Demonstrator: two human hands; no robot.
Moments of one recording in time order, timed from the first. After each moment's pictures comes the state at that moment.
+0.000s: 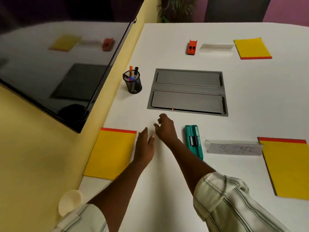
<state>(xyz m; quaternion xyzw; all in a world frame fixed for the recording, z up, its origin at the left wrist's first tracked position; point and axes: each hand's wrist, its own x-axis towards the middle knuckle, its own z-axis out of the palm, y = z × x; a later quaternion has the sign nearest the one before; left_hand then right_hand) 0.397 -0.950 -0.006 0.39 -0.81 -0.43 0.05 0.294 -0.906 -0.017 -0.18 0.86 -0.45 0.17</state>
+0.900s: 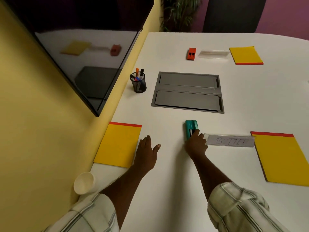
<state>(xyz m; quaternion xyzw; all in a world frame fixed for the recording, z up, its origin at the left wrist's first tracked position) 0.473 -0.928 0.002 0.32 -0.89 -0.31 -0.05 0.331 -0.790 -0.037 0.00 0.96 -0.20 0.17</state>
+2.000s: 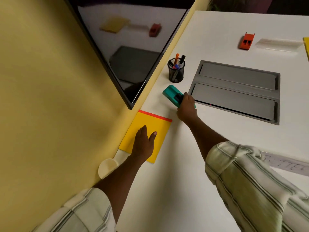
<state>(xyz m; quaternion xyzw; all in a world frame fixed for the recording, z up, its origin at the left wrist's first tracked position) 0.502 -1.025 0.006 0.47 -0.81 -0.35 0.02 0.283 -0.994 -0.015 -0.25 0.90 -0.32 0.18</state>
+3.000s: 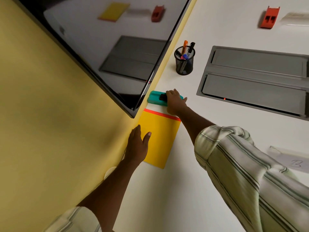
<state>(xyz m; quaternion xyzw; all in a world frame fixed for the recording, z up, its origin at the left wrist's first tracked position) 0.521 -1.077 -0.003 0.48 -0.81 -0.33 0.01 0.285 -1.085 -0.052 -0.41 0.86 -0.19 0.24</state>
